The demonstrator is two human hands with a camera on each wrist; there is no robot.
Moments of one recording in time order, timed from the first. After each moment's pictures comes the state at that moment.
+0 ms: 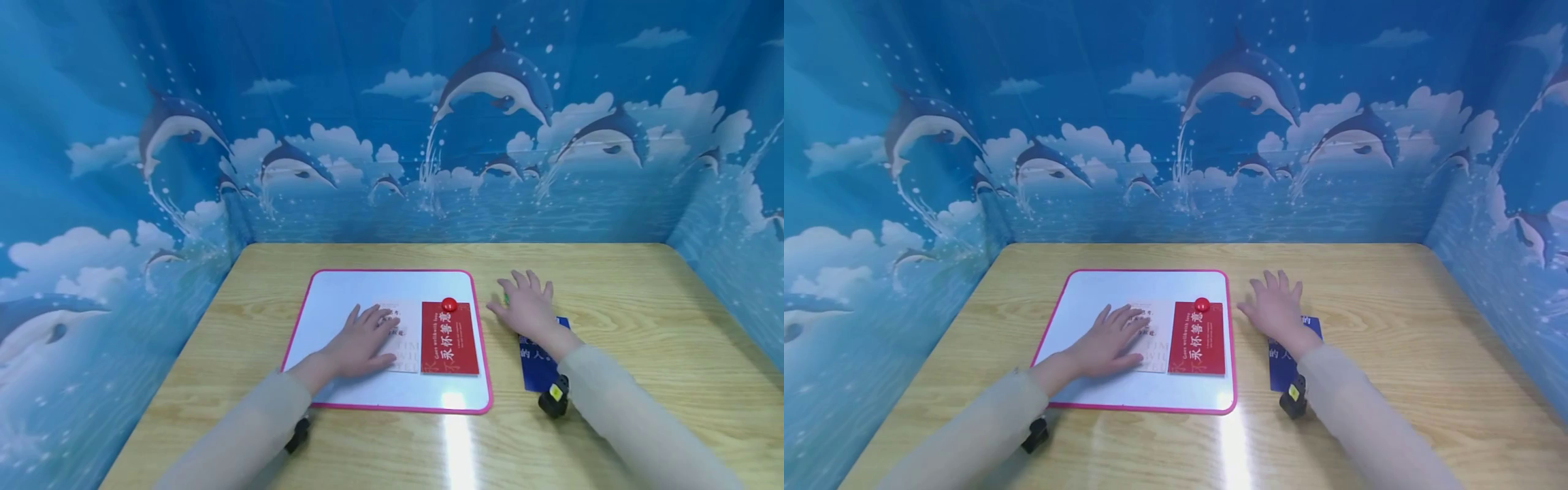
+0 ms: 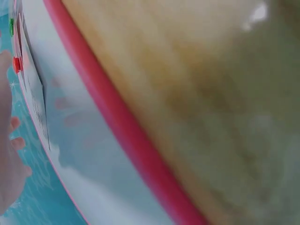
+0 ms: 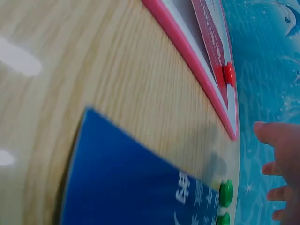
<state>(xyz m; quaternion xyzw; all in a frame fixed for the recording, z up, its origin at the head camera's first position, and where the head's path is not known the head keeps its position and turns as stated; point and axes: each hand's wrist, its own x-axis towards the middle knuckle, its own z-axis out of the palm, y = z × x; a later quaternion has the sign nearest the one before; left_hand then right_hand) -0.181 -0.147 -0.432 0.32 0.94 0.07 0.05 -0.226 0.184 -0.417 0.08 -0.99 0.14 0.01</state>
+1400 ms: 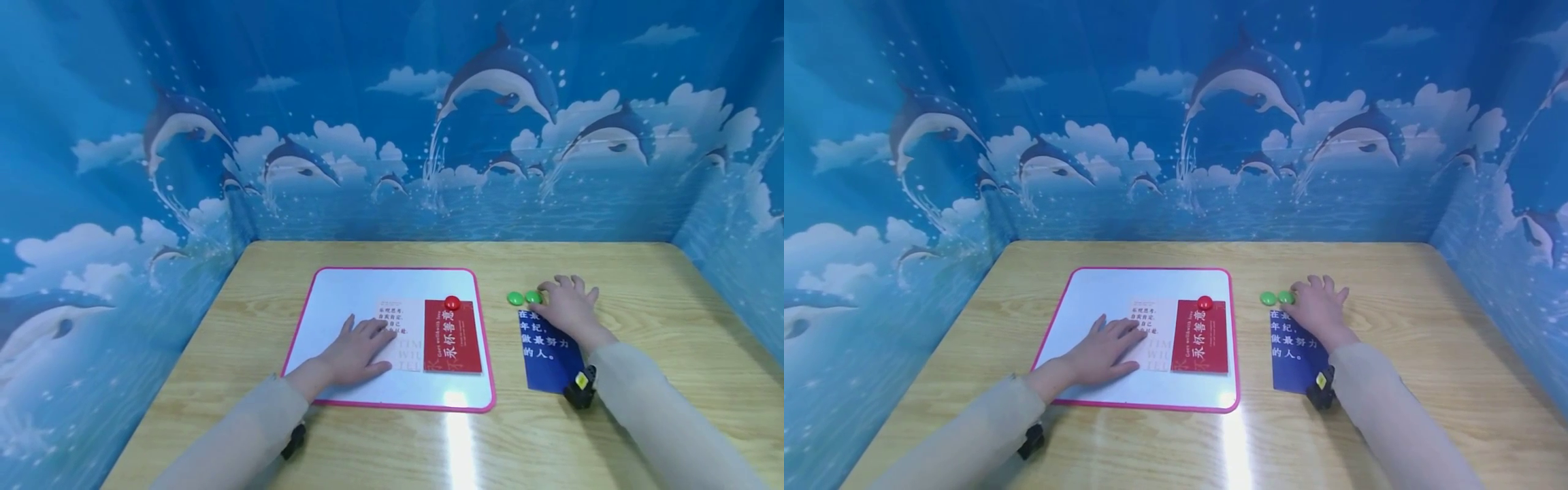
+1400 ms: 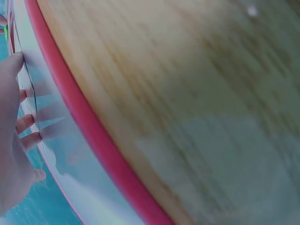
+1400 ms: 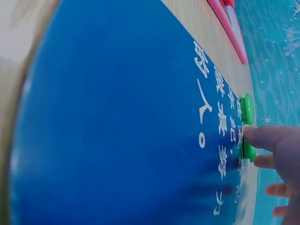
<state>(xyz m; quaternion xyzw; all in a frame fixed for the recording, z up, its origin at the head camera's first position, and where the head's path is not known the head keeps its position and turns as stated) -0.169 -0.154 -0.437 0.30 0.95 0.06 0.08 -0.240 0.246 -0.434 0.02 -0.99 0.13 -0.01</state>
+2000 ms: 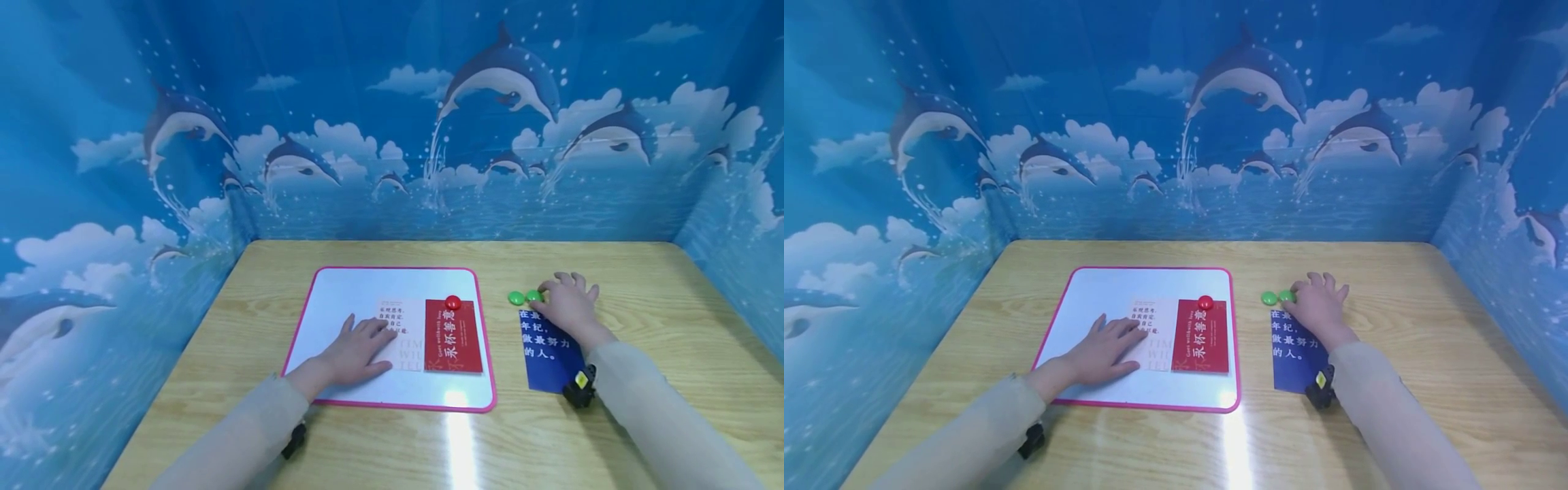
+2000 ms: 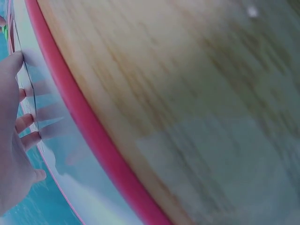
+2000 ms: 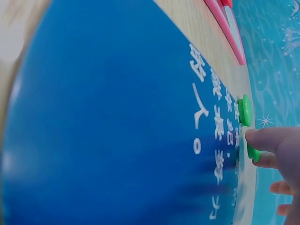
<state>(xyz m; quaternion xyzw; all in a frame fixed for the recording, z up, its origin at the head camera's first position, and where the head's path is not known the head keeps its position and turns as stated) -0.170 -0.154 -0.441 0.29 0.95 0.05 0.08 -0.242 0.245 -0.434 0.02 -0.99 0.13 0.00</state>
